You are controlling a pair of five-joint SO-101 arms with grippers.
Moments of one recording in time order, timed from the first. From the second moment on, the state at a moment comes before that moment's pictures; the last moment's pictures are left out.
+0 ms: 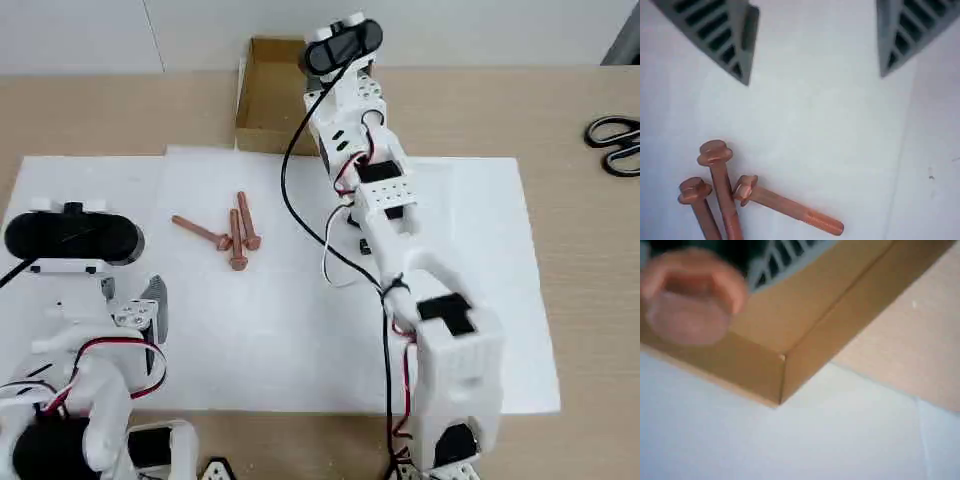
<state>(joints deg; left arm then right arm) -13.0 -71.4 32.1 93.1 -3.8 -18.7 30.9 -10.5 -2.7 3.6</state>
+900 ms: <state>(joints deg) -13.0 -71.4 32.1 93.1 -2.6 -17.0 49.5 -25.6 -0.6 3.6</state>
